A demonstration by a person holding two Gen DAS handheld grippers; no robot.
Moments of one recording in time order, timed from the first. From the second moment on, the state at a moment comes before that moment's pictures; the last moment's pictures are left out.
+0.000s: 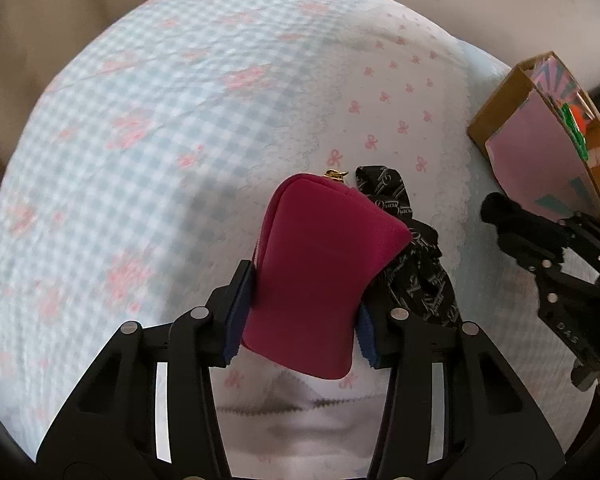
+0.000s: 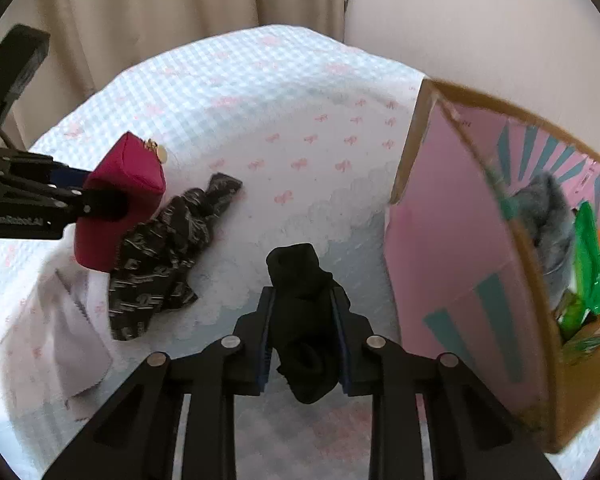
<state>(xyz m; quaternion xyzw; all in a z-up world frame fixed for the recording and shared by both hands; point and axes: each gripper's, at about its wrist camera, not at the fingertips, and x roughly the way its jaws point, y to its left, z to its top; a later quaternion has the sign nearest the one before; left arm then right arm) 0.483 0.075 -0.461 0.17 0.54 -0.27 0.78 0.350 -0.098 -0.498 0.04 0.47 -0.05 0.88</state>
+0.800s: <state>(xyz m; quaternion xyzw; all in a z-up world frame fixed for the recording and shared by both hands) 0.309 0.049 -0.214 0.09 0.44 -0.21 0.87 0.221 -0.122 -0.267 0.10 0.38 -0.01 0.92</state>
